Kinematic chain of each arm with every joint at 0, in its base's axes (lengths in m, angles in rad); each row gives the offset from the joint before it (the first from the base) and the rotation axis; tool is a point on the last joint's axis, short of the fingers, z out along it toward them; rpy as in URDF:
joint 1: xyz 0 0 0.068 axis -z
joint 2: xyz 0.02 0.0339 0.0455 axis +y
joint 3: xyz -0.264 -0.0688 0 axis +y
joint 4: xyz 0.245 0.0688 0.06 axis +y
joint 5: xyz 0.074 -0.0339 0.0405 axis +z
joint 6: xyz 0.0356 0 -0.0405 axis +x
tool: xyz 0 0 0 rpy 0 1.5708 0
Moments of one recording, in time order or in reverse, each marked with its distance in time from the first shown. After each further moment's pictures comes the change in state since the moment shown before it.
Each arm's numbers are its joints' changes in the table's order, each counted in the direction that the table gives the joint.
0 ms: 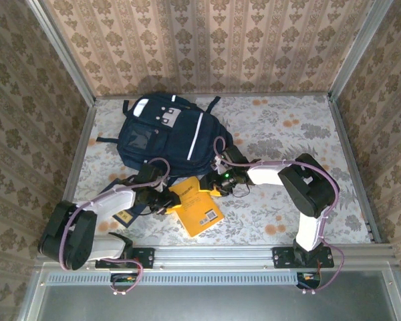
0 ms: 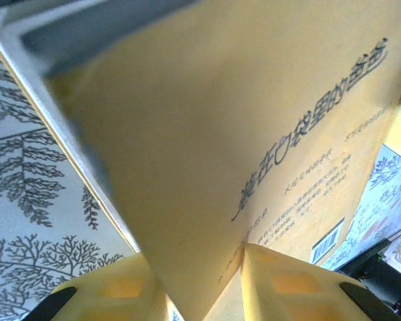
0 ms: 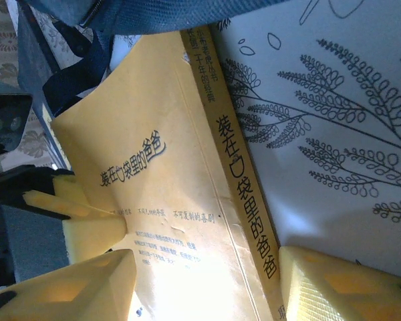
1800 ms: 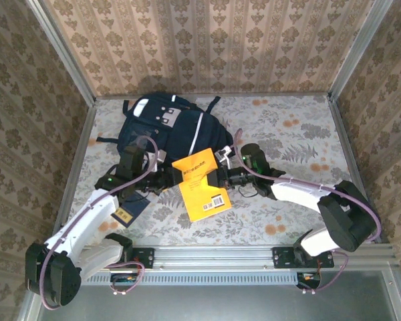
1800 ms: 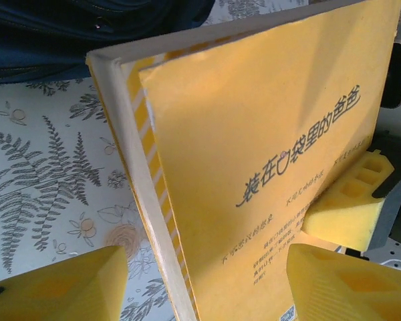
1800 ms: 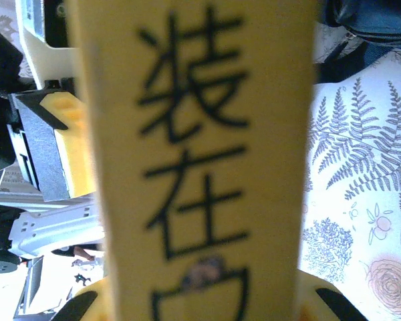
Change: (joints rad) left arm -0.047 -0.283 -0.195 0.065 -0.135 0.172; right arm 0.012 -0.406 0.239 -0.404 0.164 0.142
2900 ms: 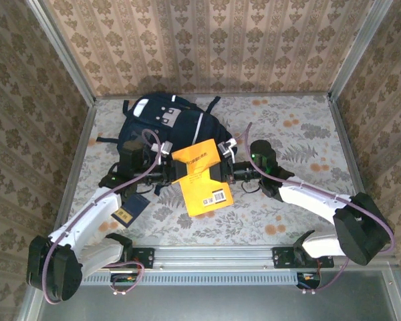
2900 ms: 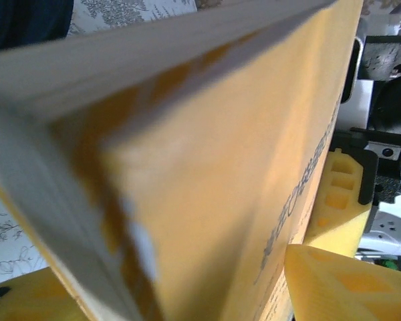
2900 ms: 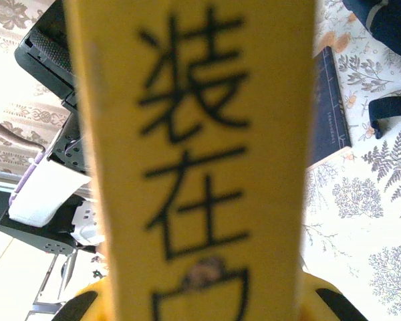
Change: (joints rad) left arm 0.005 0.039 0.026 -0.337 -0.232 -0.112; right arm 0.005 -0.118 -0.007 -0.095 0.037 0.116
